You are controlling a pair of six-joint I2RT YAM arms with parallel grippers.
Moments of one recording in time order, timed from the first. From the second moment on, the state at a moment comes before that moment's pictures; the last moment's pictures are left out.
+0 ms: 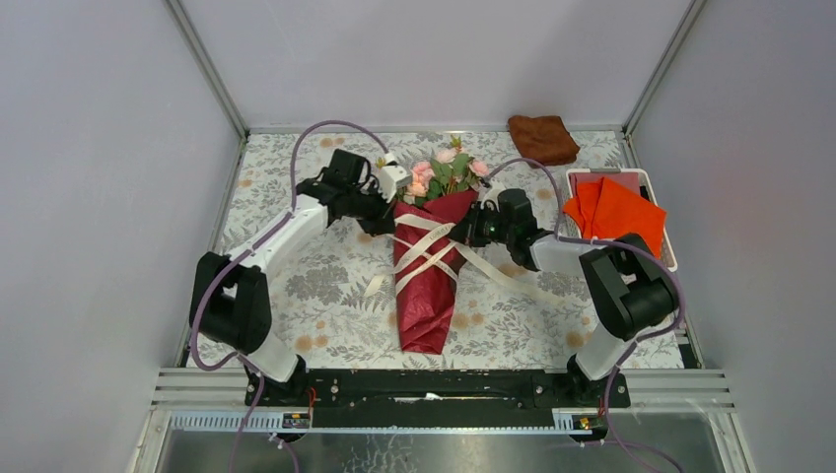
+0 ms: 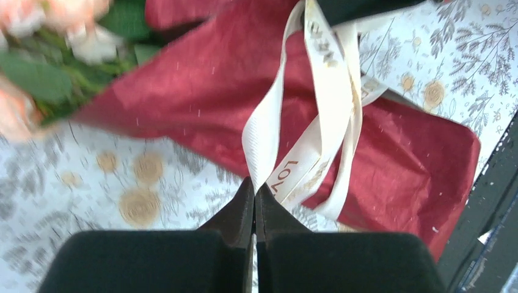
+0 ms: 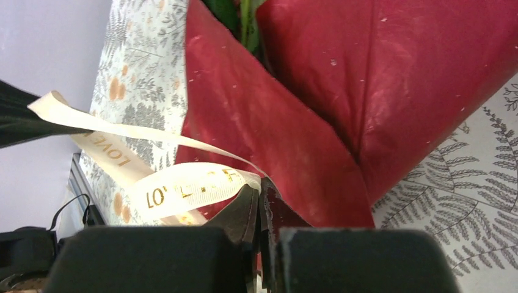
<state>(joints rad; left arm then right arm) -0.38 1.60 1.28 -0.57 0.57 0.38 0.44 1.66 0.76 0.42 -0.45 0.58</state>
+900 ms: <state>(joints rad) -0.02 1.37 0.86 -0.55 0.46 0.41 0.46 1.80 0.87 0.32 -0.46 0.54</state>
